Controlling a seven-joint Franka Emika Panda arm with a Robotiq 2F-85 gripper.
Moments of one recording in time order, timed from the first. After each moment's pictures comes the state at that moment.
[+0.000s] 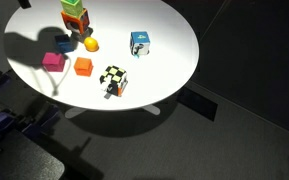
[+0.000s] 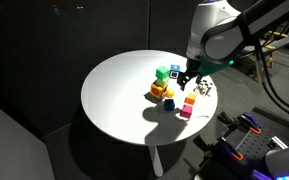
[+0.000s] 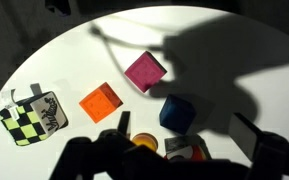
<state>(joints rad) 0.00 0.00 0.10 -2.52 -0.06 2.46 0.36</state>
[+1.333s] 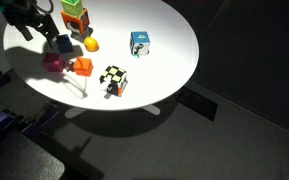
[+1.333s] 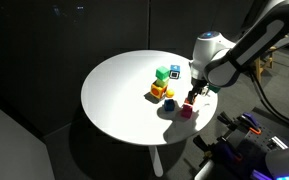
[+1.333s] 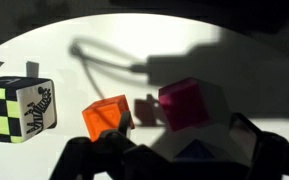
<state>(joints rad) 0.01 0.22 -0.01 -2.57 -0.25 2.69 0.07</state>
